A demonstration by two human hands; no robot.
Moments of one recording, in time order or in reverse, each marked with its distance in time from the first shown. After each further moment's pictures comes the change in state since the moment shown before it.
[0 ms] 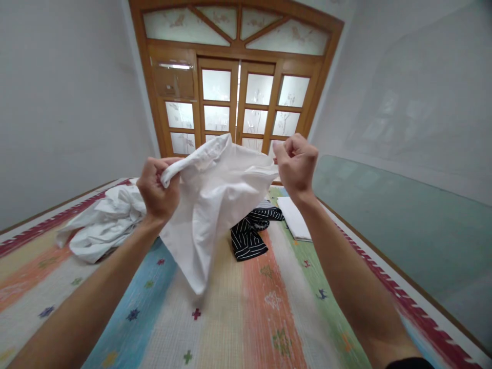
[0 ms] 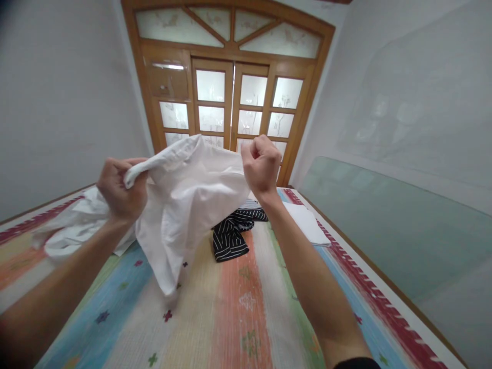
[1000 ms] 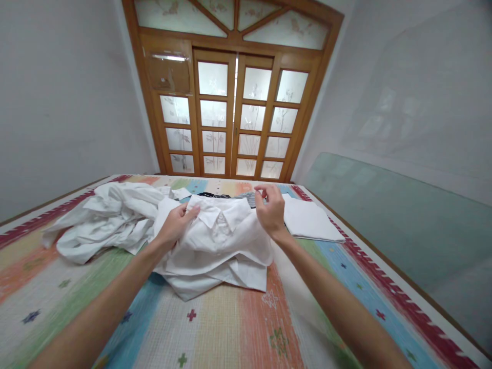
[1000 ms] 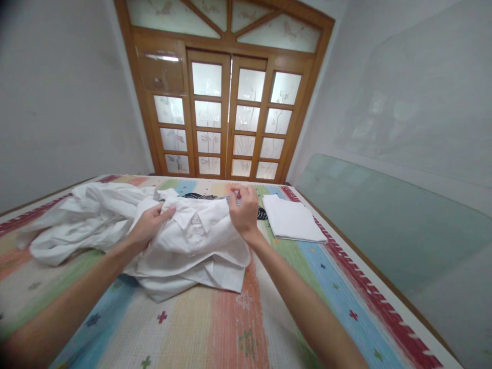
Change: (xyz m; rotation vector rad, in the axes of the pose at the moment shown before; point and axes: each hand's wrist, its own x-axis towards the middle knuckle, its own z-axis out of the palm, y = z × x) left_hand -0.082 -0.015 -0.012 -0.307 -0.609 -1.113; right_hand -0.109 0.014 0.013 -0.169 -0.165 0.275
